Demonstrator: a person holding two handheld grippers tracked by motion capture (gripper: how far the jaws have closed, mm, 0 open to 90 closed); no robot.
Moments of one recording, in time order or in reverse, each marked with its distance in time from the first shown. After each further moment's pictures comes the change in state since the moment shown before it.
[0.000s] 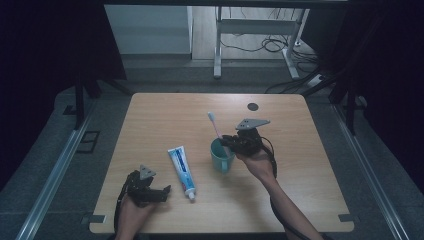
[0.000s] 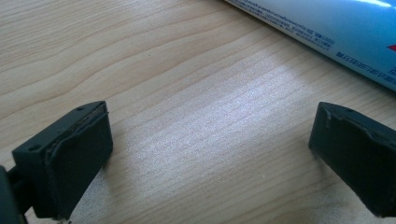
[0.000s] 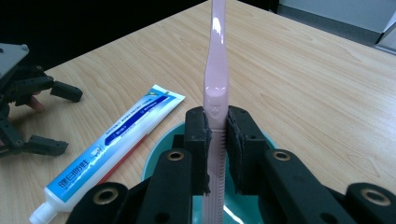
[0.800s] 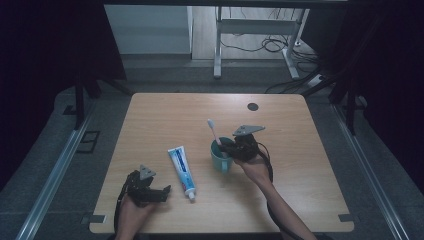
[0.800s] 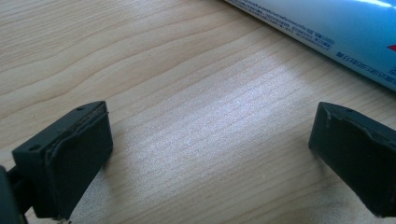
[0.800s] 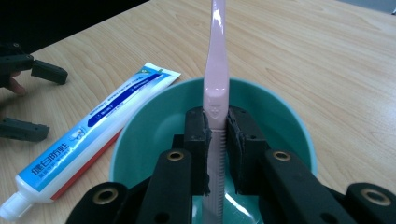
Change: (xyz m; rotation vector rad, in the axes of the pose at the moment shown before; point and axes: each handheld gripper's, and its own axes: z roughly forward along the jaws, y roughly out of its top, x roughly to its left) left arm 0.000 0.000 0.000 -0.001 0.000 -0.002; right arm -0.005 -0.026 0.022 0.040 0.006 0.029
